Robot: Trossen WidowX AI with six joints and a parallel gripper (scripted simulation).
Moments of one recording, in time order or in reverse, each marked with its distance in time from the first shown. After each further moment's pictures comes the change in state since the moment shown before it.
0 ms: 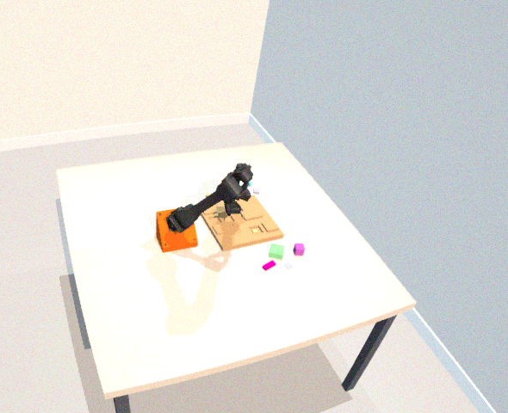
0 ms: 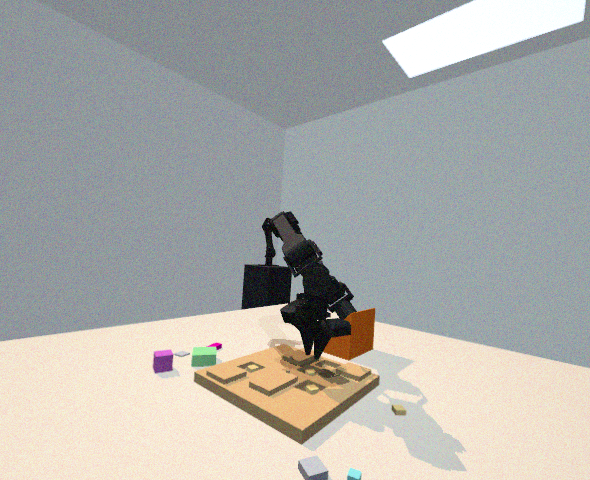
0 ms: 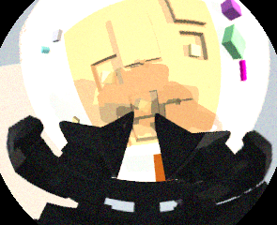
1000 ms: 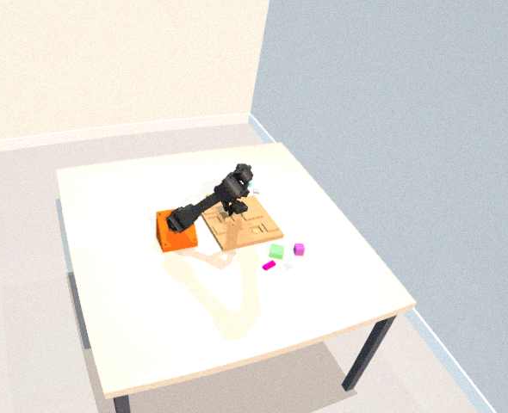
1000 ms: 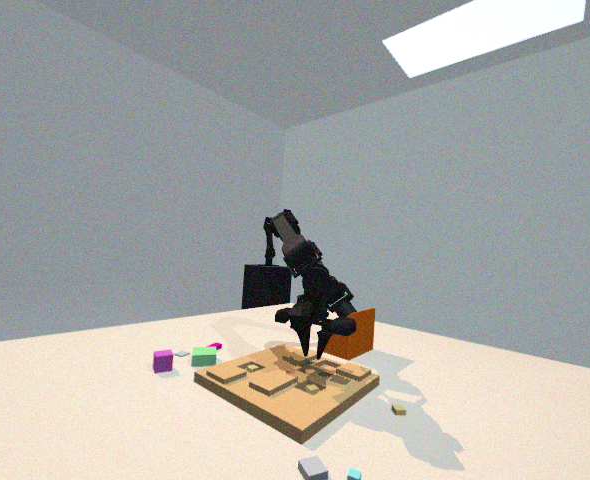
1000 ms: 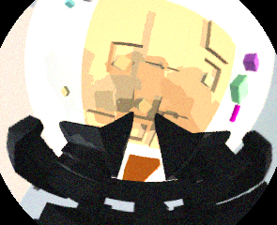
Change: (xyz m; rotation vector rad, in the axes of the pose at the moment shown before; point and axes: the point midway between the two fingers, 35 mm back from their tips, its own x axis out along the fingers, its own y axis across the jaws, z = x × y) arm 0.001 0.000 0.000 -0.439 0.000 0.000
